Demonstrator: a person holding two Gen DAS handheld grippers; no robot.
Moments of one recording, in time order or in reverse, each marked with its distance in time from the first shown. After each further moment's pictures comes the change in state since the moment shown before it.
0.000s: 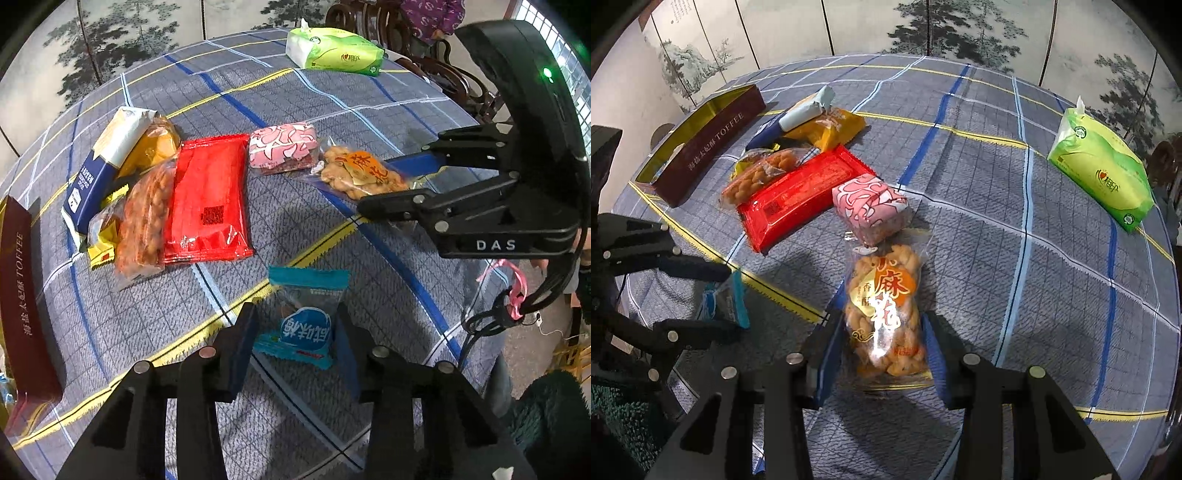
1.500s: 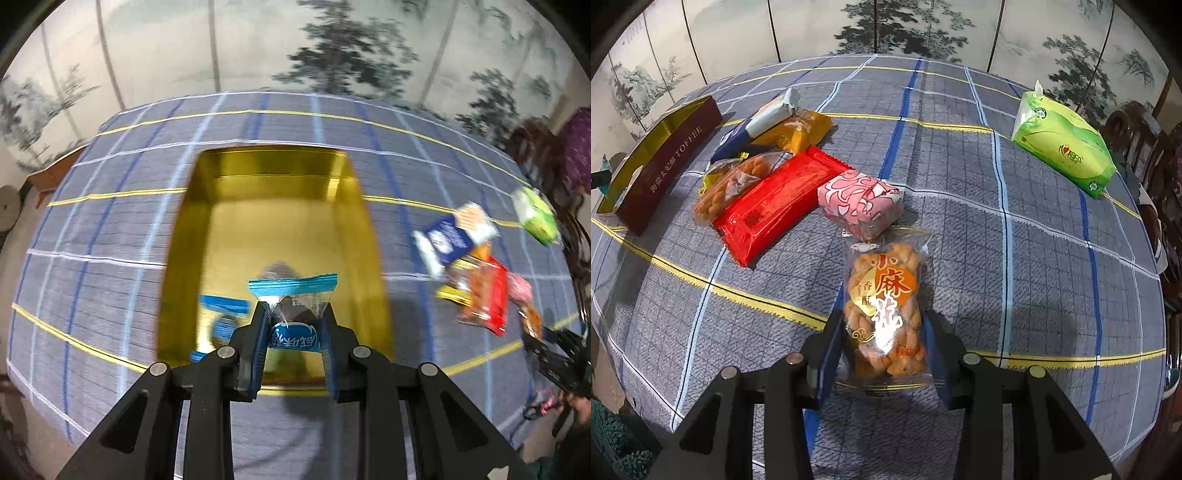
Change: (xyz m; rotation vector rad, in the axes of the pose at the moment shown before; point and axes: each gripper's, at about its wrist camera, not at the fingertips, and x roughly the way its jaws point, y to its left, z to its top) left arm -0.140 0.246 -0.084 -0.609 -0.149 0.325; right arm 0.002 0.024 -0.002 0.158 0.004 -0.172
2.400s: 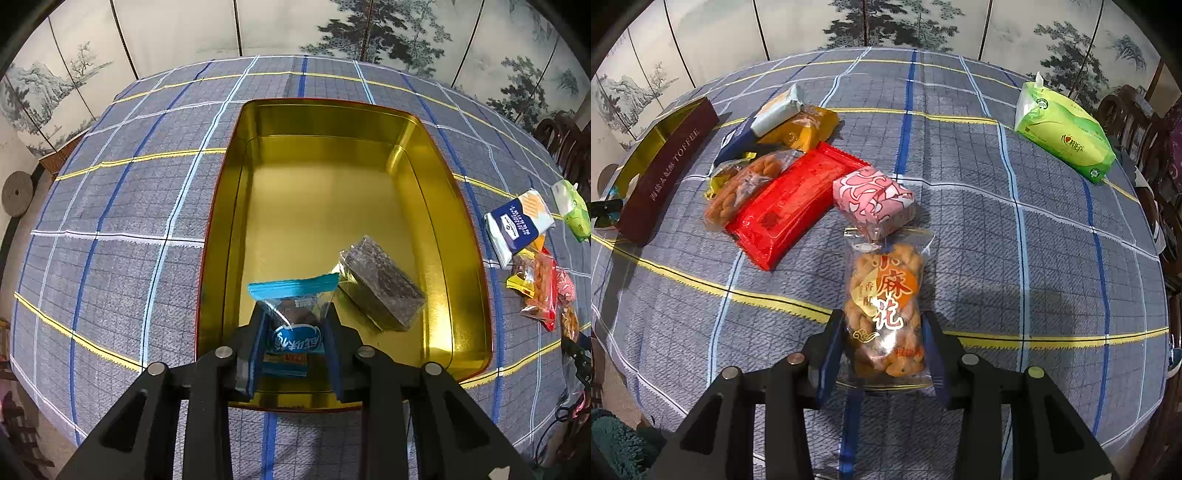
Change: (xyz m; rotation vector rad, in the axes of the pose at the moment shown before) left arm 0.043 0.039 -0.009 -0.011 0.091 0.056; right arm -0.003 0.015 0.002 0.051 0.040 -0.005
